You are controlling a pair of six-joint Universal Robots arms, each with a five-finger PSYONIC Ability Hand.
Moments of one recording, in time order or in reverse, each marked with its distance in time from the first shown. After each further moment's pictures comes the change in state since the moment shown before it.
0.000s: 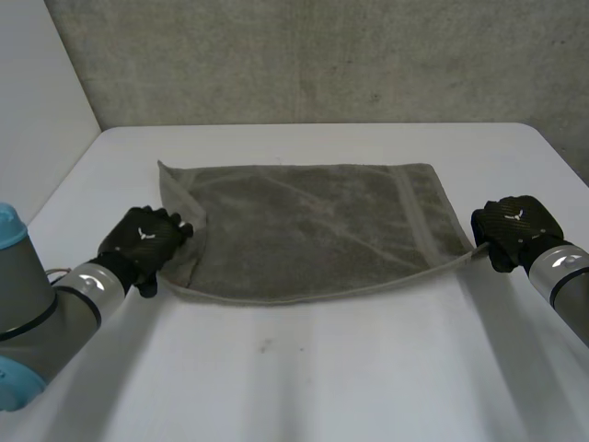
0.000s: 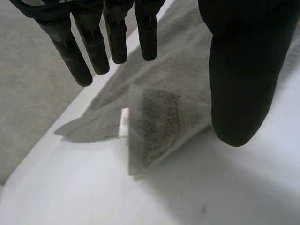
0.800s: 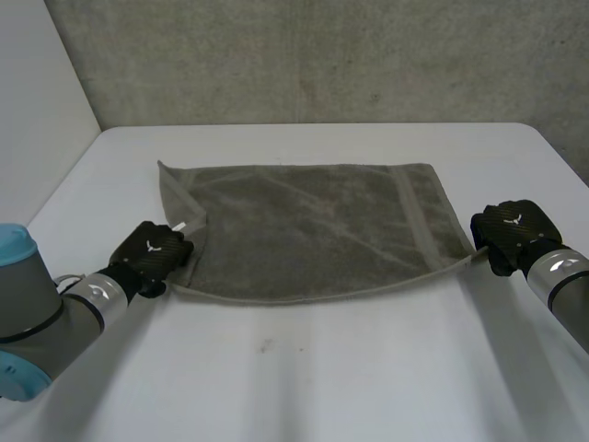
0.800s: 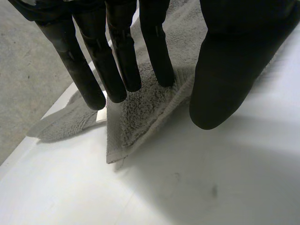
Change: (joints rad) left arm 0.077 -0.190 0.032 0.145 0.155 0.049; right arm 0.001 0.013 0.011 -0.015 0.007 -0.006; left_hand 0.366 0.366 0.365 0.368 0.367; right_hand 0.000 0.000 0.000 0.000 0.000
